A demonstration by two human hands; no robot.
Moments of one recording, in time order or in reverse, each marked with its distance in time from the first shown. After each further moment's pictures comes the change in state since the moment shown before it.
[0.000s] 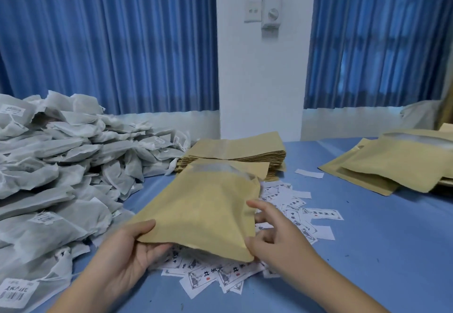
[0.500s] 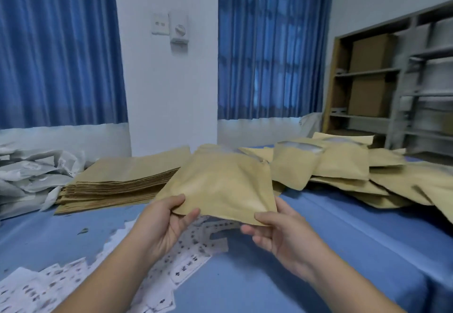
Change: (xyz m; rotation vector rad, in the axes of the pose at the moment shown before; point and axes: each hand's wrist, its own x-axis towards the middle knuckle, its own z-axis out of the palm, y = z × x) left_hand 0.046 -0.095 0.209 -0.009 -0.384 -0.172; right_hand -0.048 0.006 -0.161 0.679 0.281 0.138
